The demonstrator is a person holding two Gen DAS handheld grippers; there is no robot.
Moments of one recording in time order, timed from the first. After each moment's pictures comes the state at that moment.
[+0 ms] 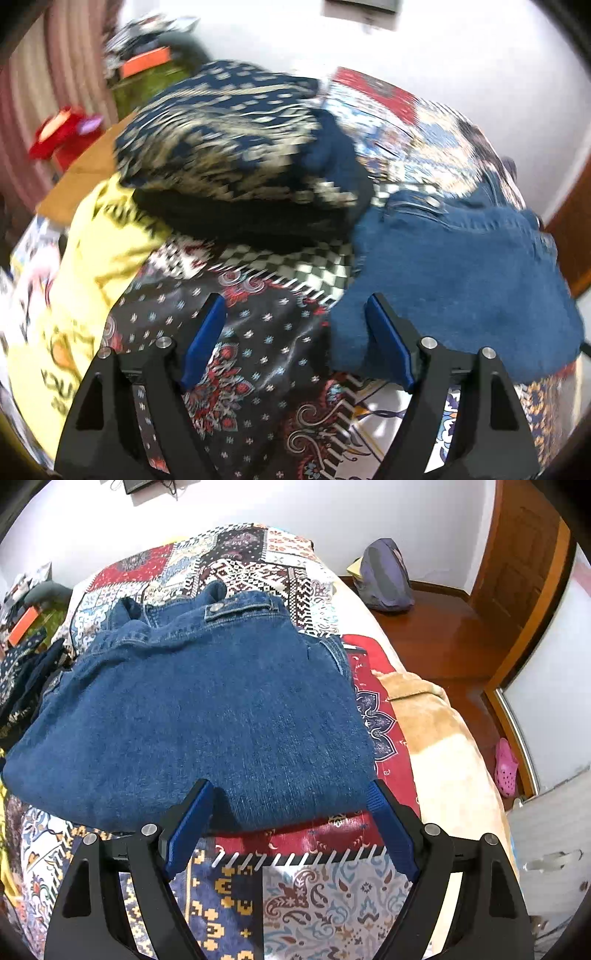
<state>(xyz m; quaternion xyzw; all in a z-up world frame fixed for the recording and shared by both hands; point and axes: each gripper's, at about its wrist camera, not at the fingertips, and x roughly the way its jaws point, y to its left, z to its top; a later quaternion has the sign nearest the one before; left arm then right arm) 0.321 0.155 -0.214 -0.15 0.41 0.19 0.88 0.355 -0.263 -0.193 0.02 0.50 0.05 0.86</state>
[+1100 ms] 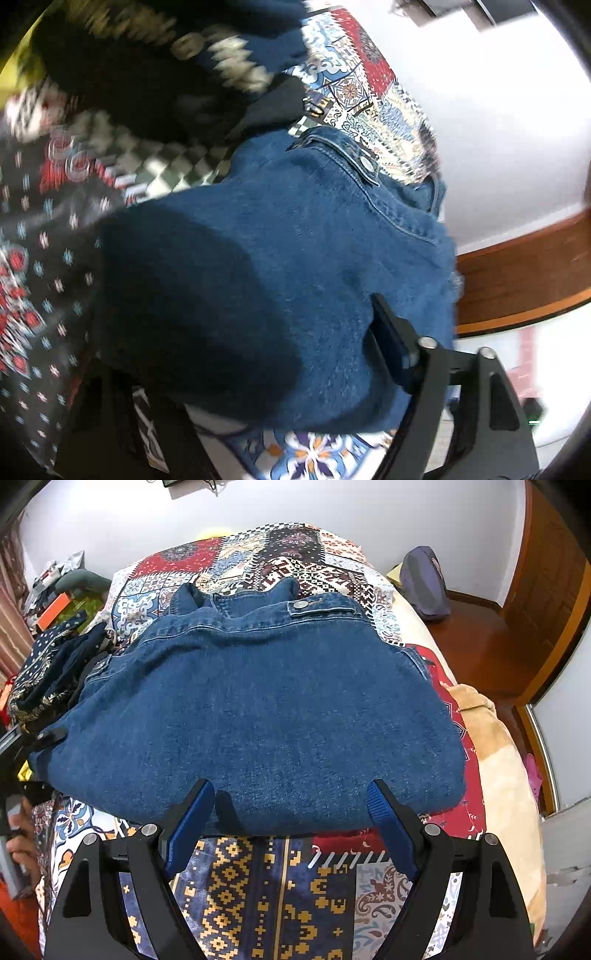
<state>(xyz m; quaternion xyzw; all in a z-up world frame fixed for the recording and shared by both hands) 0.387 0.117 -0.263 -0.38 0.45 0.06 0.81 0.349 -0.203 -0.194 0.01 0.50 0.11 0.86</state>
